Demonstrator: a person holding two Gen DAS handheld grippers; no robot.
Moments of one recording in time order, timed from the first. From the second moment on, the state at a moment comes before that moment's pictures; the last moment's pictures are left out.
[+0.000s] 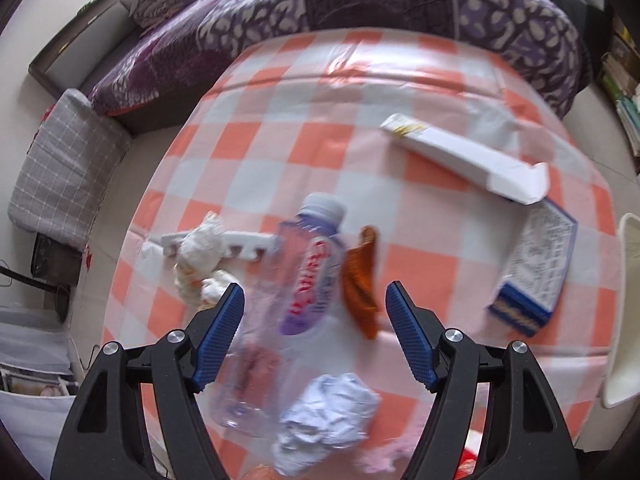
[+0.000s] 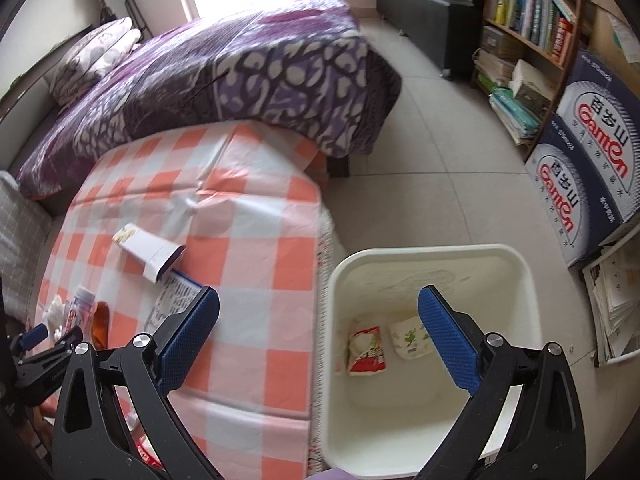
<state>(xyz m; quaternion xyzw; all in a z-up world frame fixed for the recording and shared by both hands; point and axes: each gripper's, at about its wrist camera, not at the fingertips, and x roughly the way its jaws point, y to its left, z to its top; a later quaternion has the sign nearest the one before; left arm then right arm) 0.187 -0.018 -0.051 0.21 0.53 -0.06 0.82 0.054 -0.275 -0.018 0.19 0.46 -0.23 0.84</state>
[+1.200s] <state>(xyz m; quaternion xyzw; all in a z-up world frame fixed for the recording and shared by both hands) 0.196 0.045 -0.052 0.12 0.56 -0.12 0.81 0.157 -0.167 -0.105 0.25 0.54 -0.19 0.78</state>
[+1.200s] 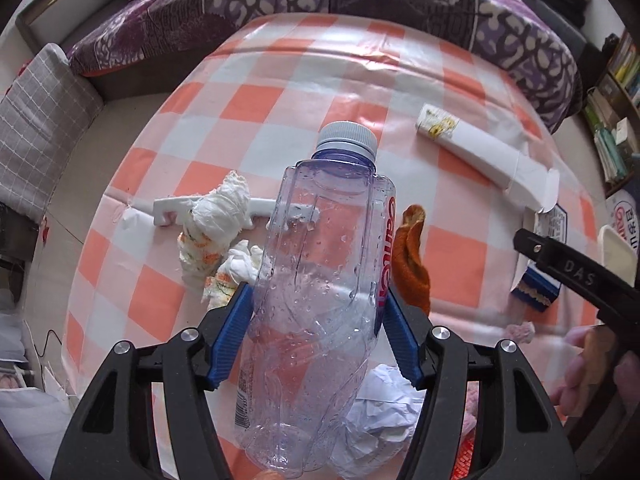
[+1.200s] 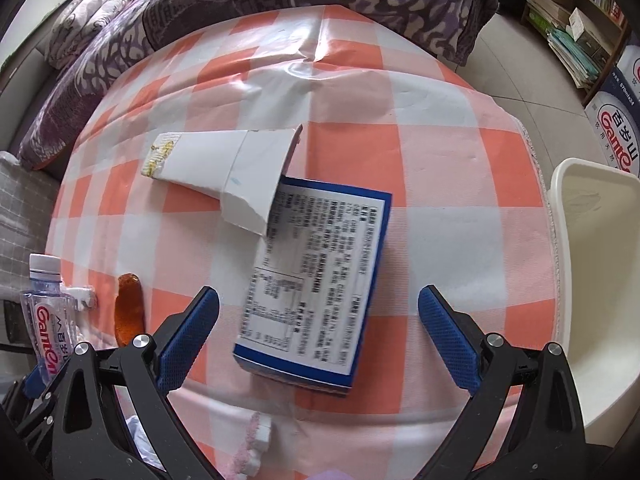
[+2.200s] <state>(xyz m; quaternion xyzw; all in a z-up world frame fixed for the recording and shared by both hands) 0.180 0.011 0.008 0.03 0.47 -0.12 0.87 0.117 -0.179 -0.012 0.18 0.42 -0.17 0.87</state>
